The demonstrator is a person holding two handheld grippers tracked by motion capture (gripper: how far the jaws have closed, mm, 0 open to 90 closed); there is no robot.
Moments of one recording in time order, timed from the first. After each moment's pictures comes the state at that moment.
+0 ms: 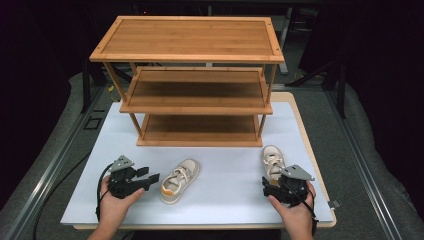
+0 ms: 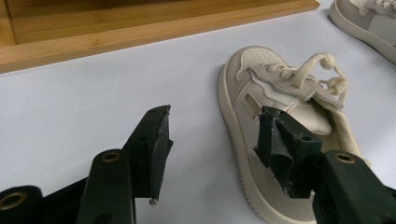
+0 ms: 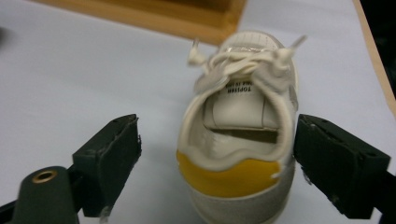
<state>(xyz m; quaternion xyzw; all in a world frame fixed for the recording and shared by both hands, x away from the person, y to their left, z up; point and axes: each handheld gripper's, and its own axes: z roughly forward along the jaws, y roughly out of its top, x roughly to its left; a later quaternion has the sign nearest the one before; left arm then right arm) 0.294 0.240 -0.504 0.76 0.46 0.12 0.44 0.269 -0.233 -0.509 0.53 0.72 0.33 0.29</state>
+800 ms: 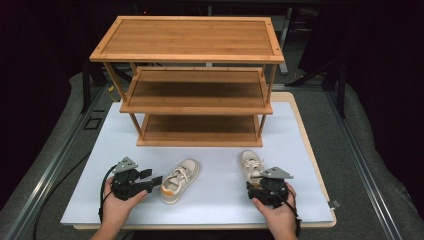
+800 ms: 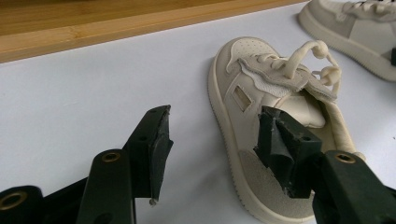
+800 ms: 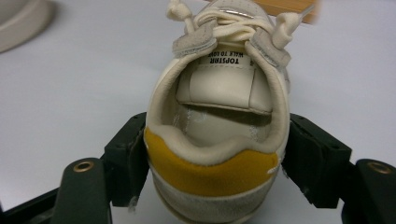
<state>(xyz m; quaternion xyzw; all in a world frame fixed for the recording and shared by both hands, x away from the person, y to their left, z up) 0.293 0.233 -0.509 0.77 0.45 0.11 0.44 0.272 -0.186 -0.524 0.52 0.75 0.34 0.22</state>
